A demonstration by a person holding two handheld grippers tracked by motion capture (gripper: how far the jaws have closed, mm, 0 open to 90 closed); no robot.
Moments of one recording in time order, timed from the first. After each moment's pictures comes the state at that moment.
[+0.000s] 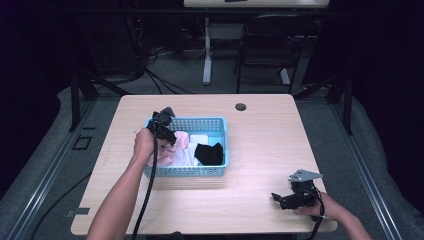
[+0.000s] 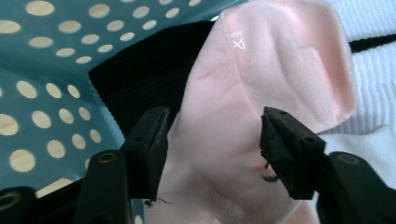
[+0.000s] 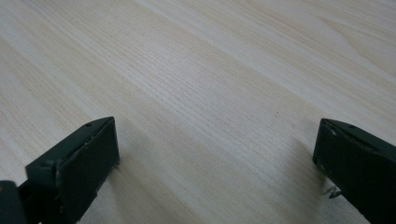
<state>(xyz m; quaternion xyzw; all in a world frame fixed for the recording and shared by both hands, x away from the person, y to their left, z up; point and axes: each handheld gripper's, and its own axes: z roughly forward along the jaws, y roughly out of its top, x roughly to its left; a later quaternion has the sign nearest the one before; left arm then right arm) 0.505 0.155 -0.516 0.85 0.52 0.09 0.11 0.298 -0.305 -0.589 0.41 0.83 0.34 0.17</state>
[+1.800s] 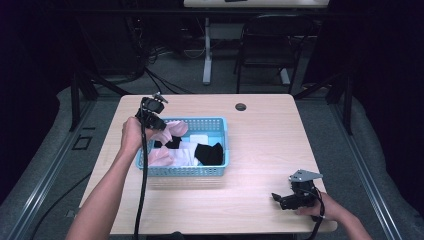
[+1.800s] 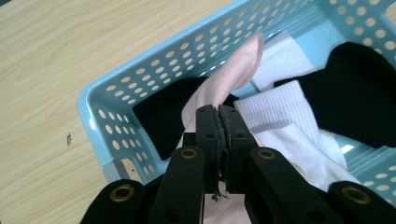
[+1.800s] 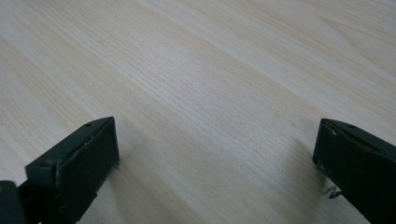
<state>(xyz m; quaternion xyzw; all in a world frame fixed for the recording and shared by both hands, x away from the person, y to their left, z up) 0.473 0.169 -0.428 0.85 0.47 0.14 0.20 0.298 -0.305 -0.589 0.41 0.83 0.34 0.17</state>
